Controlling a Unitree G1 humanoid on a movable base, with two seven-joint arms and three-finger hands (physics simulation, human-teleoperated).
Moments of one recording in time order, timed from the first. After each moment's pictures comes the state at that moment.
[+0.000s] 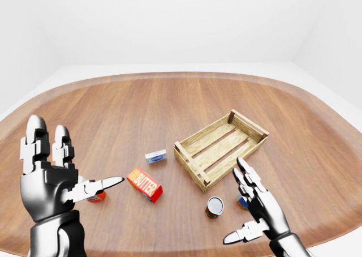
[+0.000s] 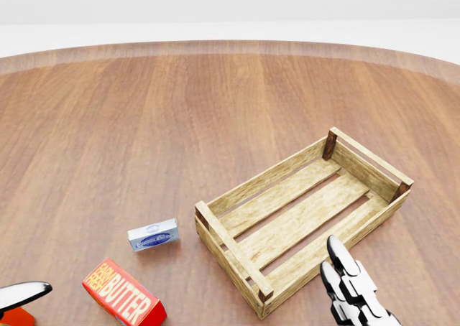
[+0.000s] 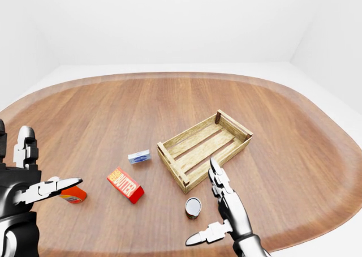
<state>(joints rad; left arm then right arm) 0.24 -0.06 0.42 -0.71 -0.25 0.09 -0.11 0.59 0.02 -0.05 -0.52 0.01 0.04 0.44</state>
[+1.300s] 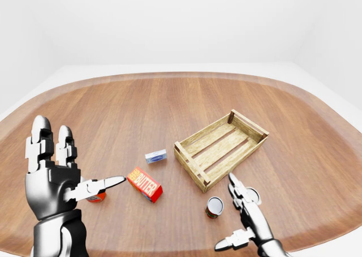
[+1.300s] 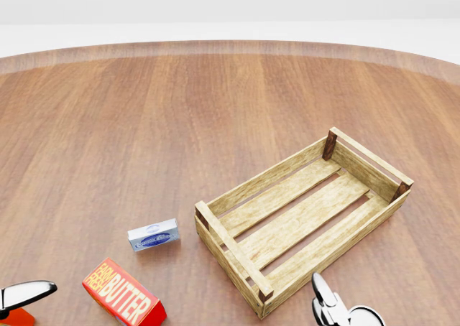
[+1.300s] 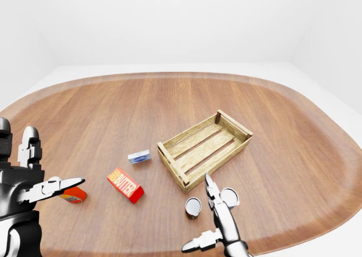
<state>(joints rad) 0.24 -0.05 0.41 -0.70 -0.24 0.09 -0.12 0.58 -0.04 0.04 -0.22 -0.09 -0.09 0.29</state>
